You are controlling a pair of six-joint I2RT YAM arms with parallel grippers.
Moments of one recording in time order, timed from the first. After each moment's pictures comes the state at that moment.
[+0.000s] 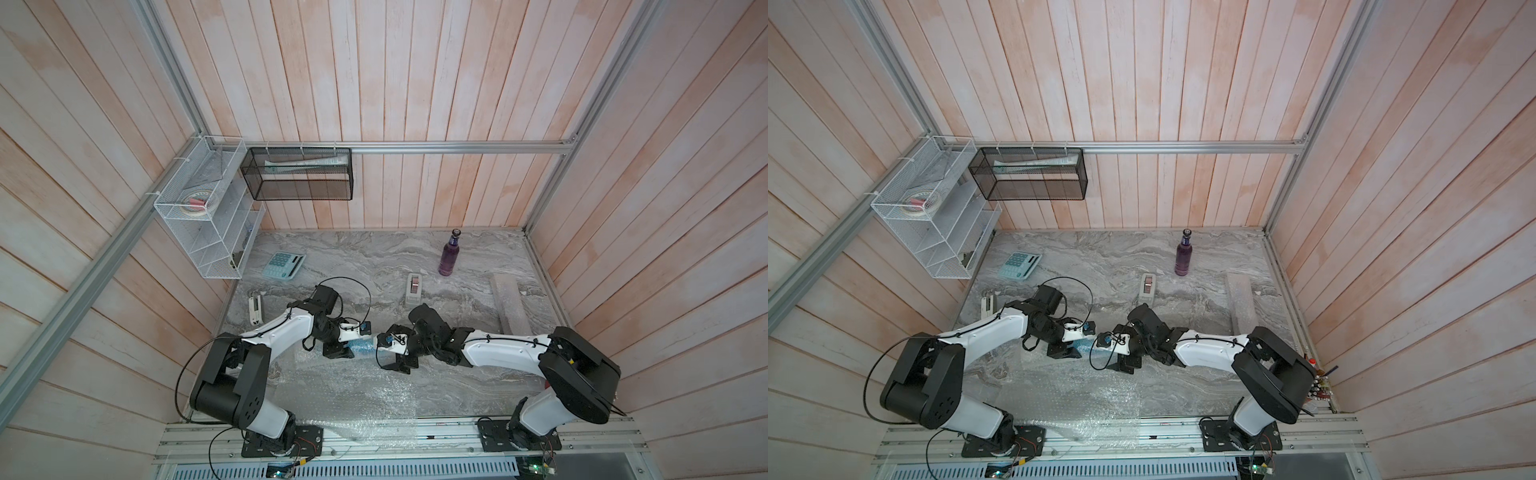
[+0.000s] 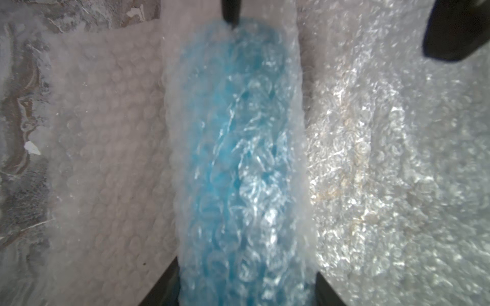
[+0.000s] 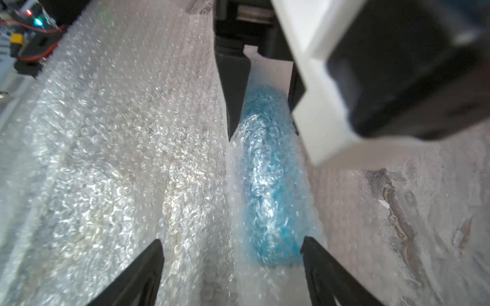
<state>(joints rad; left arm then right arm) -0.34 1.56 0.85 -0.69 0.50 1.15 0.94 1.58 0.72 0.15 -0.38 -0.61</state>
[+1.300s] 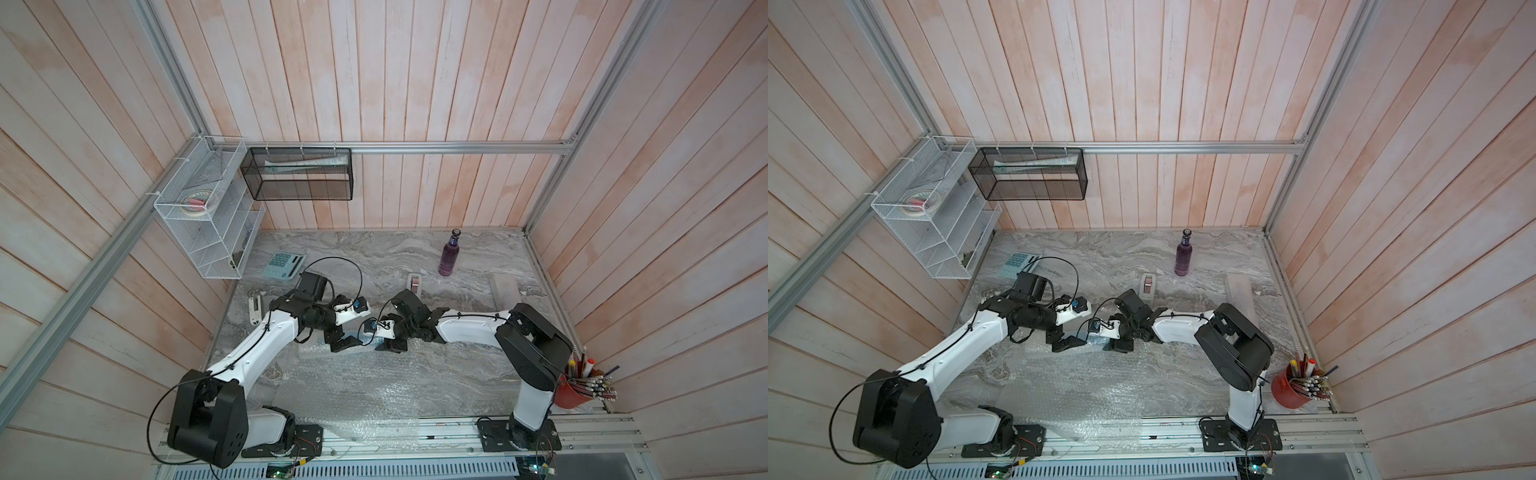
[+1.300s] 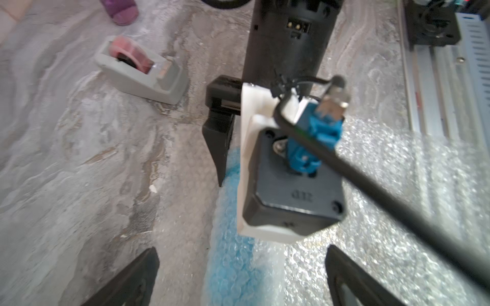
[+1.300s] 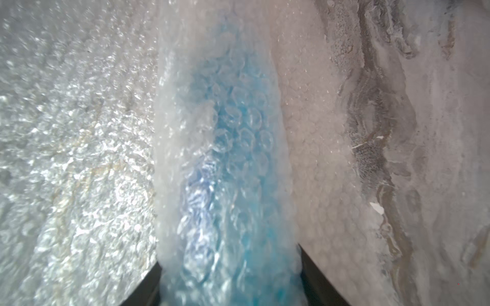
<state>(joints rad) -0.30 1.27 0.87 -0.63 0.60 0.89 0.85 1.87 1.05 -0.10 -0.44 -0.65</state>
